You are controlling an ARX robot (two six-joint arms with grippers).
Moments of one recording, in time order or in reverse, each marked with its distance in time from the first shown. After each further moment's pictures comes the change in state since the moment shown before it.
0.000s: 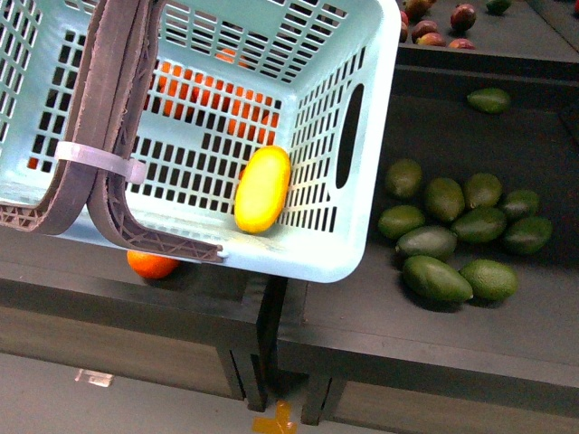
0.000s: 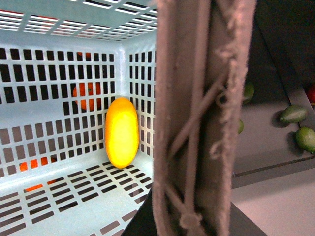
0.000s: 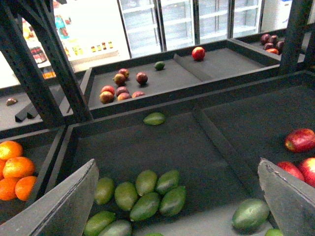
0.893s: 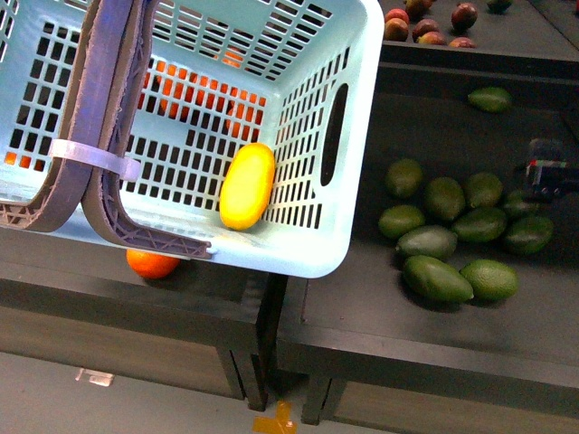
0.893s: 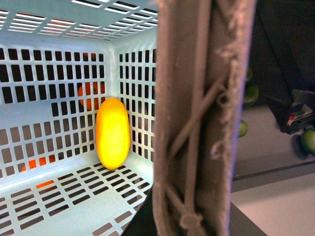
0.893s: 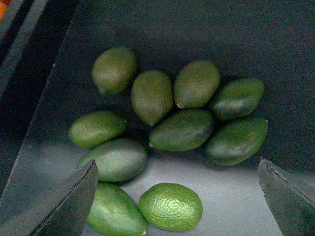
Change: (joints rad) left arm 0.000 0.000 0.000 0.000 -0.008 0.000; right arm 0.003 1.461 0.772 0.082 -0.333 -0.195
